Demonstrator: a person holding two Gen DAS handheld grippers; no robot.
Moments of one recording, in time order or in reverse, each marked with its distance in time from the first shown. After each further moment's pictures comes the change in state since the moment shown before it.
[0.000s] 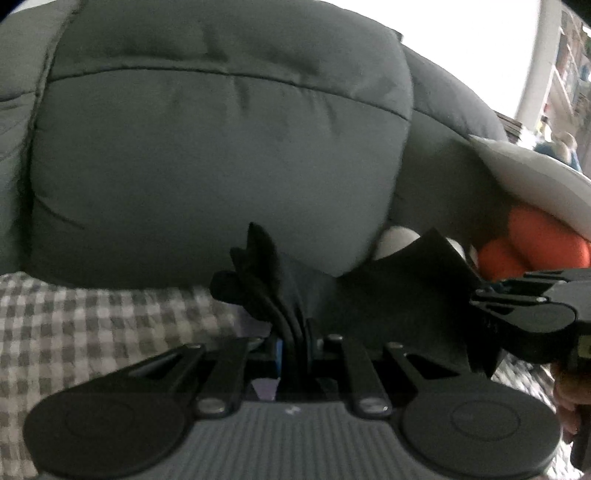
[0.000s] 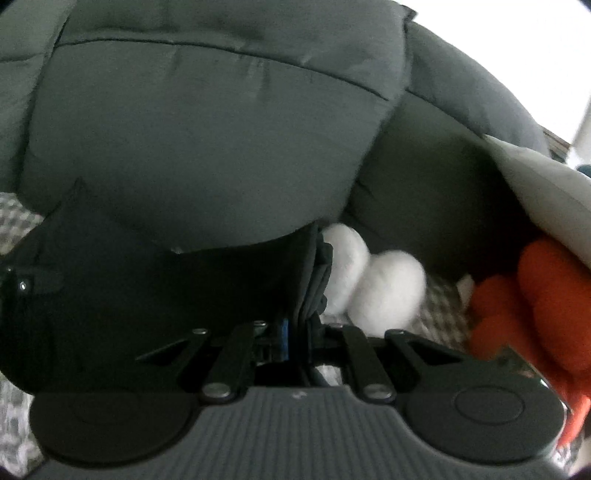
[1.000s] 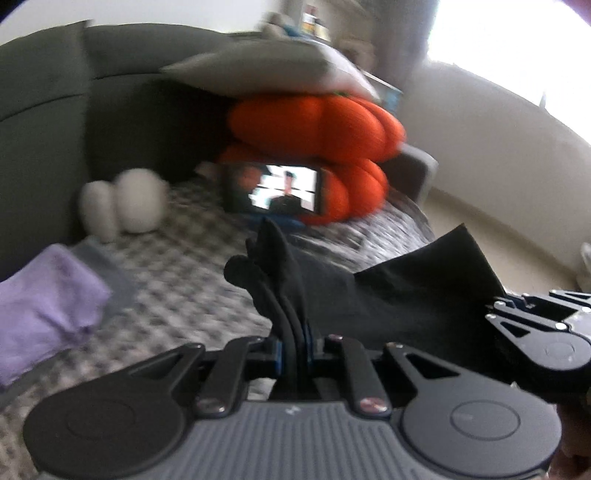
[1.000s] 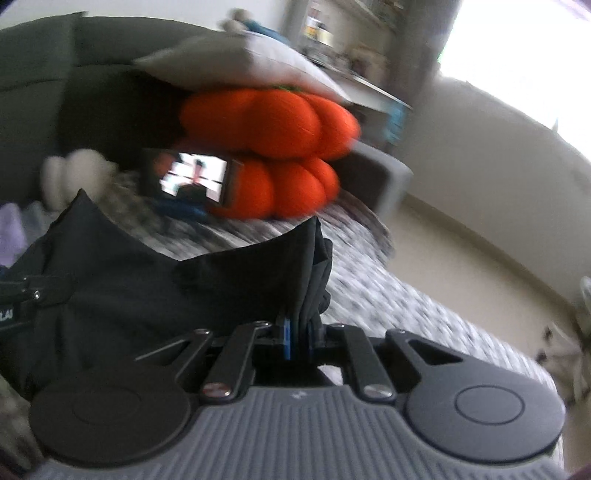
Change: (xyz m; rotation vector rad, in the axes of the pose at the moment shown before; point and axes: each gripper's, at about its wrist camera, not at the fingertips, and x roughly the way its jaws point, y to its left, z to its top) left arm -0.078 -0.227 -0.114 0.424 0.110 -0.437; right arm -0.214 -0.117 -0.235 0.498 0.089 -0.593
